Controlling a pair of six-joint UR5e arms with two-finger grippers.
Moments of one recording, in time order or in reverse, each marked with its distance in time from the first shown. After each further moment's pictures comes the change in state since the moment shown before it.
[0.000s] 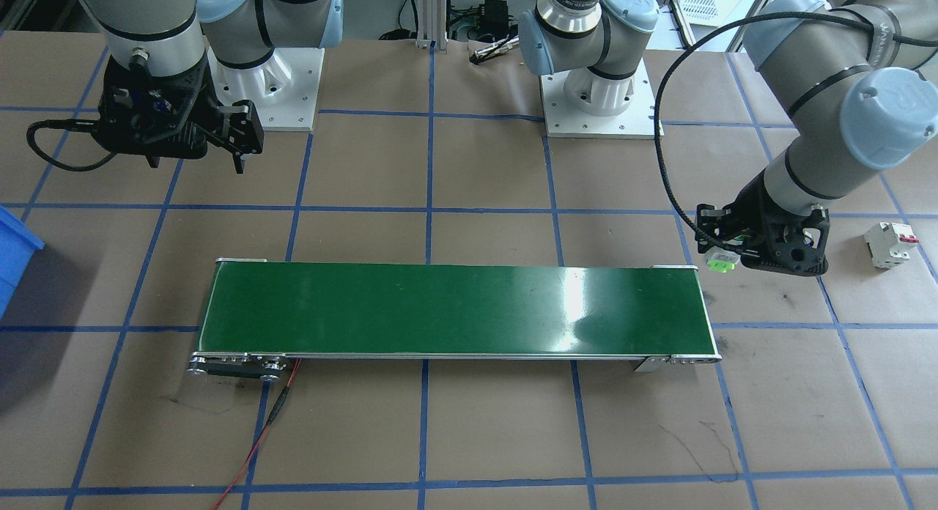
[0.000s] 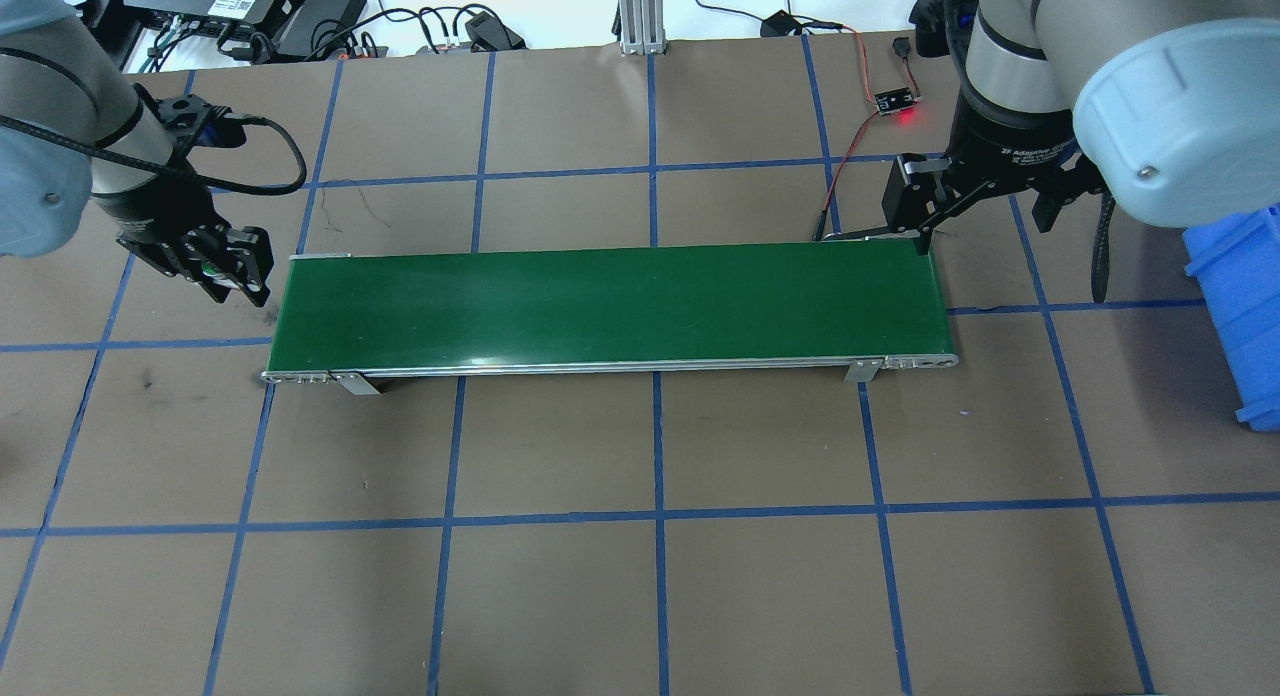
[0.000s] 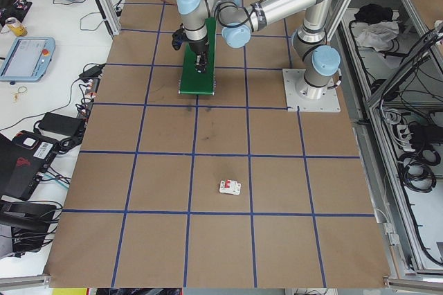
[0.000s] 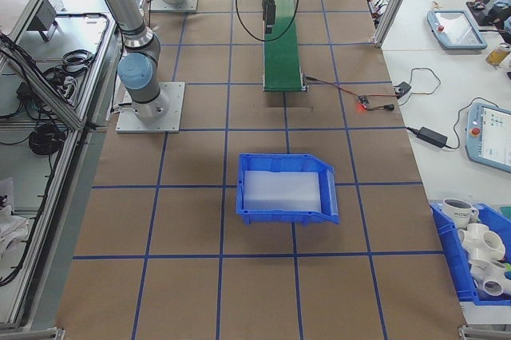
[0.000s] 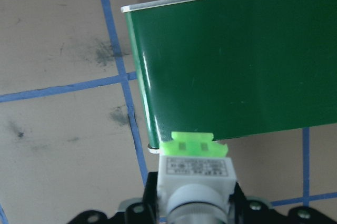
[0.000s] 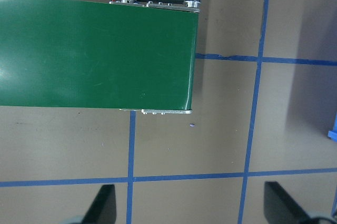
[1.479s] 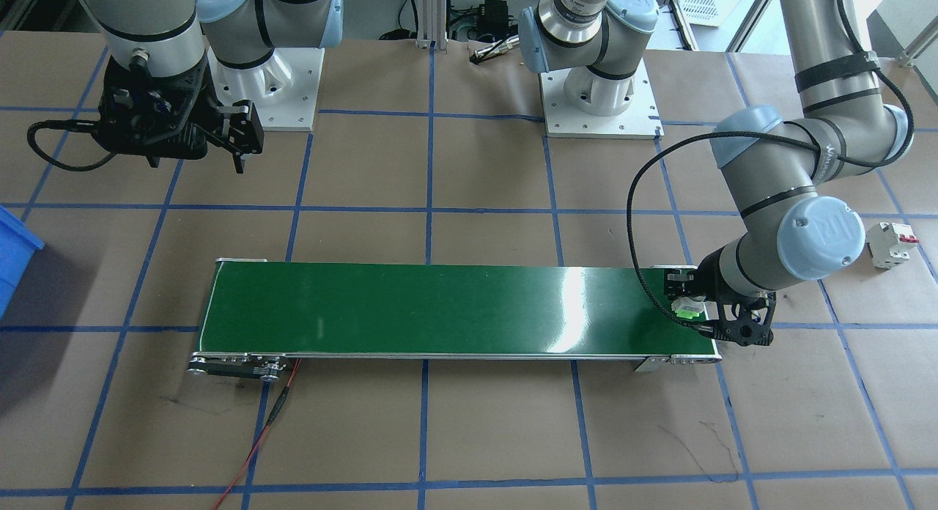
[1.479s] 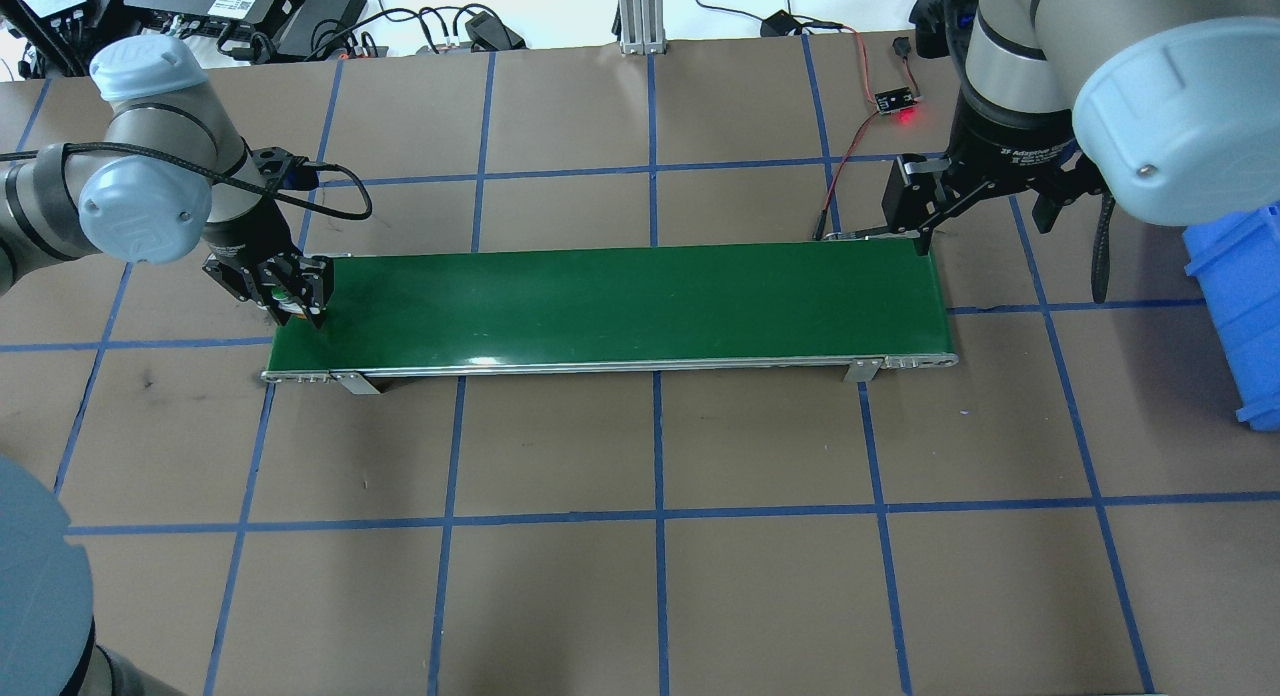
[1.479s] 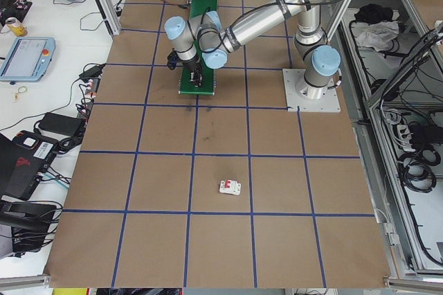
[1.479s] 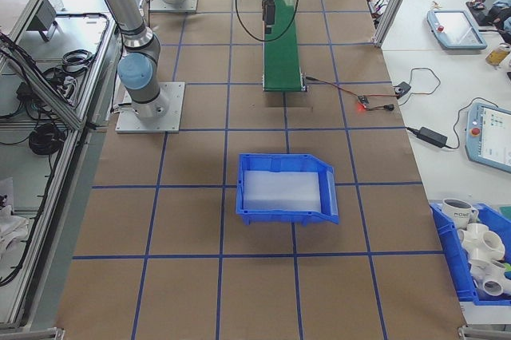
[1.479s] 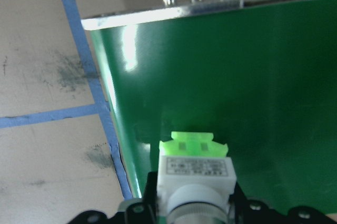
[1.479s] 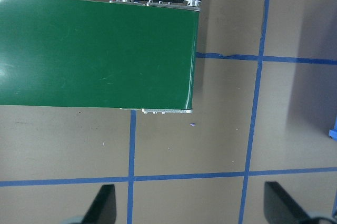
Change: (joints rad) left arm -0.038 -0.223 -0.001 0.102 0.045 -0.067; right arm 0.000 0.000 0.000 0.003 0.001 0.002
